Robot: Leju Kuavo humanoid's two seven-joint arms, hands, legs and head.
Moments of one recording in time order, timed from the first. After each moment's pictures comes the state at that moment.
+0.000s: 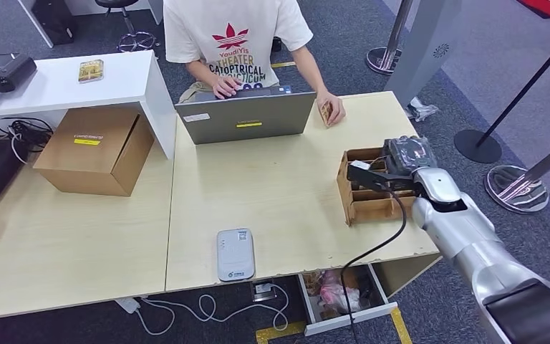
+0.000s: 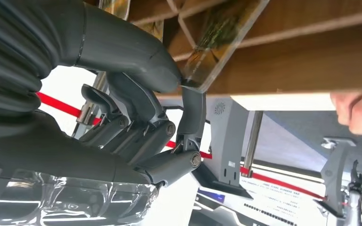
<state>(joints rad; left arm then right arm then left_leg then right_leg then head) -0.07 -0.12 1.25 -0.20 -1.27 0.09 -0.12 -0.76 -0.41 0.54 -0.56 0.97 -0.14 -0.02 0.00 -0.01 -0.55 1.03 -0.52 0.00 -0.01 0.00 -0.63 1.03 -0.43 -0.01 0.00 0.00</state>
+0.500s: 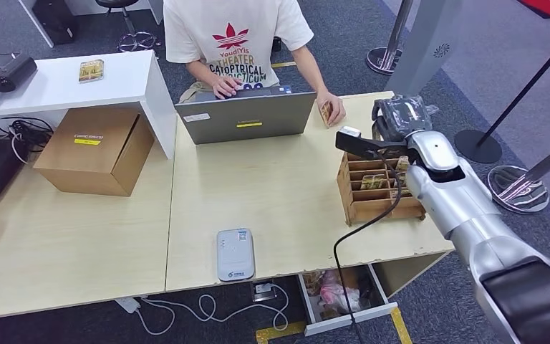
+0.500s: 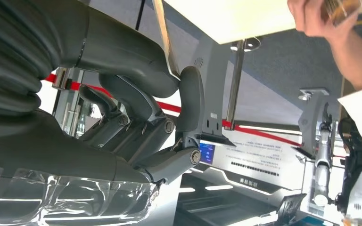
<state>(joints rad) -0.07 -0.12 1.25 -0.20 -1.27 0.09 -0.13 -0.89 -0.38 0.54 -0.64 0.99 -0.10 -0.02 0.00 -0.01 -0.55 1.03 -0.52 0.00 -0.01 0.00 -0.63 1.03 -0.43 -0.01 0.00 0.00</state>
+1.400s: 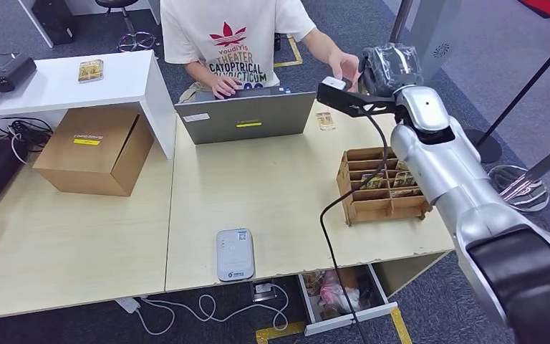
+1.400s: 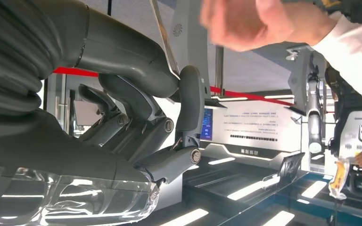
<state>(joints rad) -0.08 -0.13 1.25 -0.20 -1.29 0.08 -0.12 -1.06 -0.27 0.53 -0.61 1.00 -0.10 0.02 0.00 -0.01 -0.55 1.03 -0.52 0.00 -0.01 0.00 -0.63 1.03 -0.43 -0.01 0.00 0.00</state>
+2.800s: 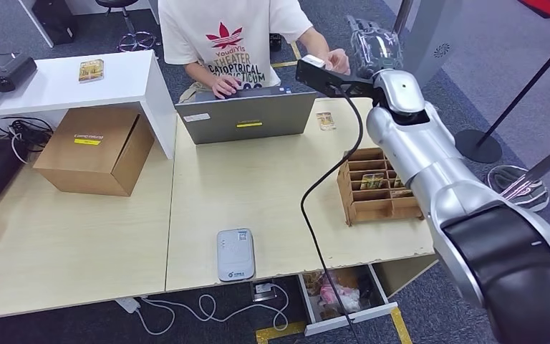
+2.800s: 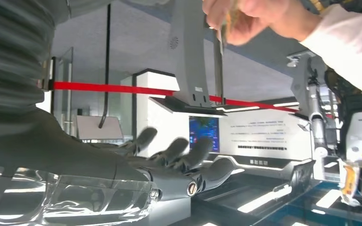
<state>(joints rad) -0.08 -0.13 1.25 -0.20 -1.28 0.09 -0.11 -1.17 -0.12 0.50 -0.42 1.02 -0.15 0.05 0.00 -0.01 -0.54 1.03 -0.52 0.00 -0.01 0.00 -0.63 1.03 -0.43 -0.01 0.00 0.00</state>
